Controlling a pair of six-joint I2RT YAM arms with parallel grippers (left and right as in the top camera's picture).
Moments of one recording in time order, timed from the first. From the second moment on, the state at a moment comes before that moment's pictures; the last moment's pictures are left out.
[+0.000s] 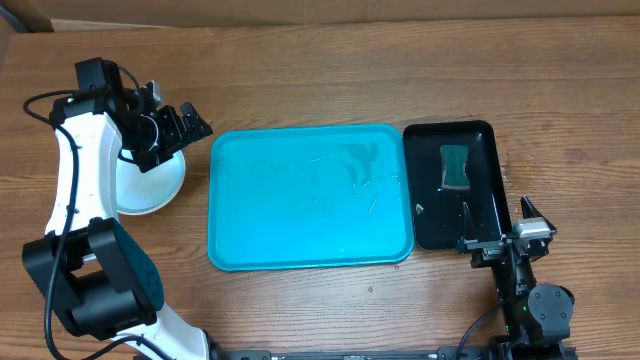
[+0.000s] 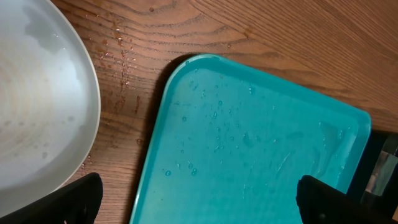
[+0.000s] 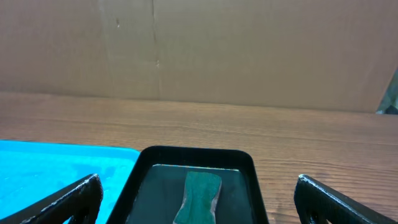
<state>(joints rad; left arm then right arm) 0.29 1.85 1.55 -1.04 0.42 -0.15 0.08 0.01 0.02 -0.03 -0.02 -0.02</state>
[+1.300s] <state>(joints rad) 0.08 0.68 1.13 -0.95 0.18 -0.16 0.08 0.01 0.02 -0.04 -0.02 -0.02</state>
